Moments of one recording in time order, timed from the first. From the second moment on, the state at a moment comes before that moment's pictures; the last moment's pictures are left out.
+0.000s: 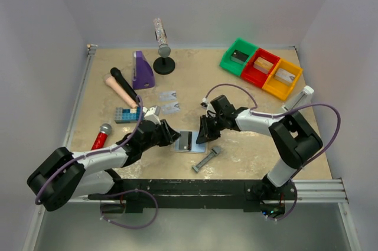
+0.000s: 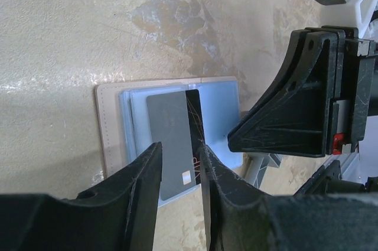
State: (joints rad) left arm -0.72 1.18 0.28 0.40 0.00 -0.88; right arm 0.63 1.65 0.83 -0.20 -0.54 0.57
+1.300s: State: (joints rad) left arm -0.72 1.17 0.21 0.47 -0.02 -0.91; right arm 0.68 1.61 0.88 -0.13 -0.53 0.68
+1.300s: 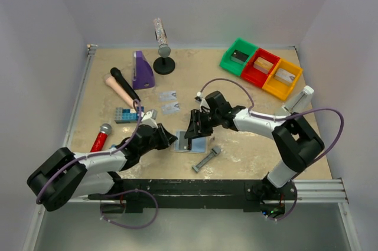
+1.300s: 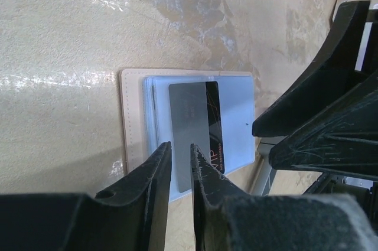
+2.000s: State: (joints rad) left arm -0.72 1.28 0.20 0.54 -0.01 -0.91; right arm 0.69 1.75 0.88 -0.09 -0.54 0.75
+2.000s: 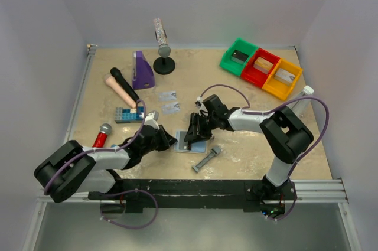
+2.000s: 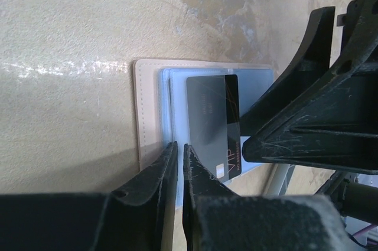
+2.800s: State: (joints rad) left arm -0.72 1.19 0.17 0.52 -0.02 -0.93; right arm 0.69 1.78 0.83 0.12 -0.60 0.83
